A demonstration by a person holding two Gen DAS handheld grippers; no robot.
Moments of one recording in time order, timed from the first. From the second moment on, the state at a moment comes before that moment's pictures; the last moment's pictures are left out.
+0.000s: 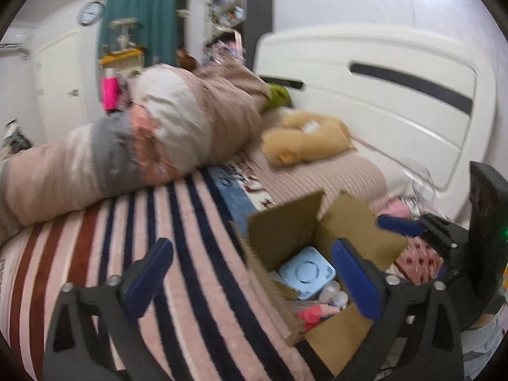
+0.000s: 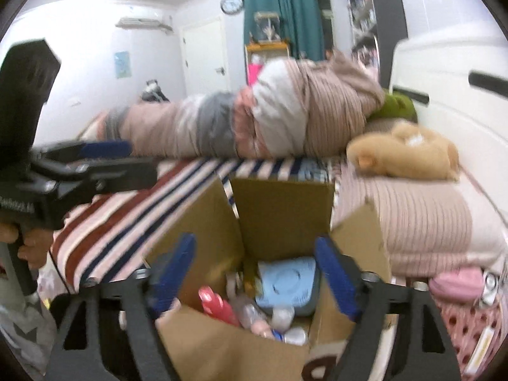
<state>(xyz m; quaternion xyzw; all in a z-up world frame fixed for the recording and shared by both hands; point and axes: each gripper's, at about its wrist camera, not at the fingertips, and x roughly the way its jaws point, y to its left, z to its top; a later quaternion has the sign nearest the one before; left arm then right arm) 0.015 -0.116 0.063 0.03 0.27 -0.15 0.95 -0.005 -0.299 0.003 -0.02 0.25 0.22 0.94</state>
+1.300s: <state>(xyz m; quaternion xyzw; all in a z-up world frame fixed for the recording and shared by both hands) -0.024 -0.061 0.056 -0.02 0.24 -0.03 0.97 -0.027 -0.285 0.028 -0.02 0.18 0.25 0.95</state>
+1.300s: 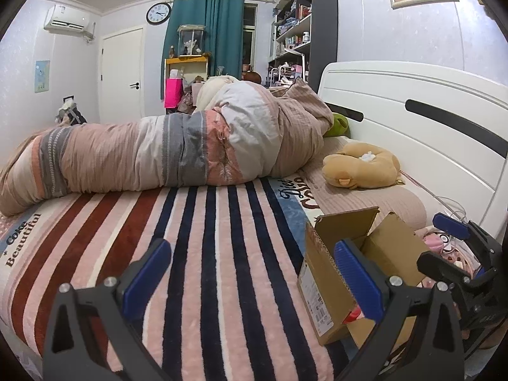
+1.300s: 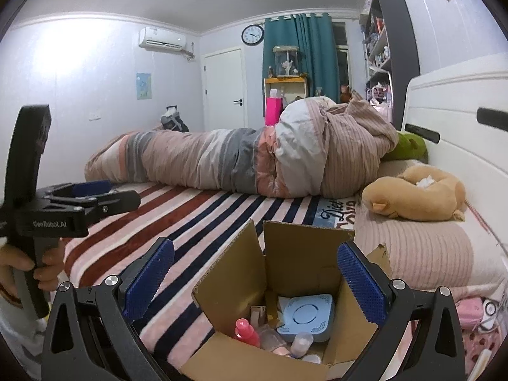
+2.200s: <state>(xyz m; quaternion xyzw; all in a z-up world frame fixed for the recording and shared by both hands) -0.026 -0.056 0.053 -0.02 0.24 -0.02 0.97 -0.024 -0.288 0.029 -0.01 0.18 0.25 0.95</state>
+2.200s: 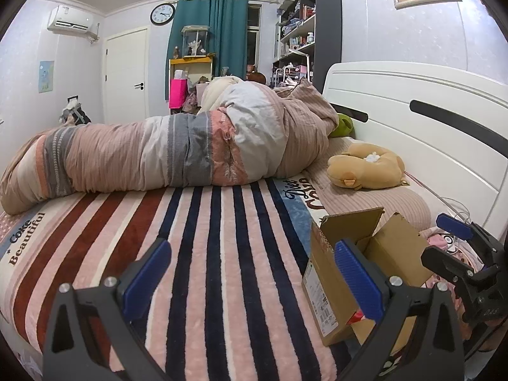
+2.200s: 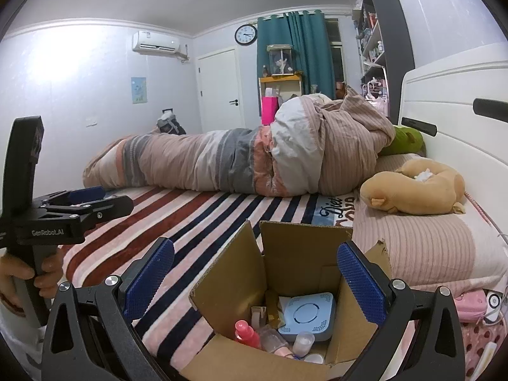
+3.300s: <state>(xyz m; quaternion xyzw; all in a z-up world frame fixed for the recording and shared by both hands) -0.027 -0.053 0.052 -0.03 0.24 -0.02 0.97 -0.025 -0.286 0.029 -0.01 0.18 0.24 0.95</state>
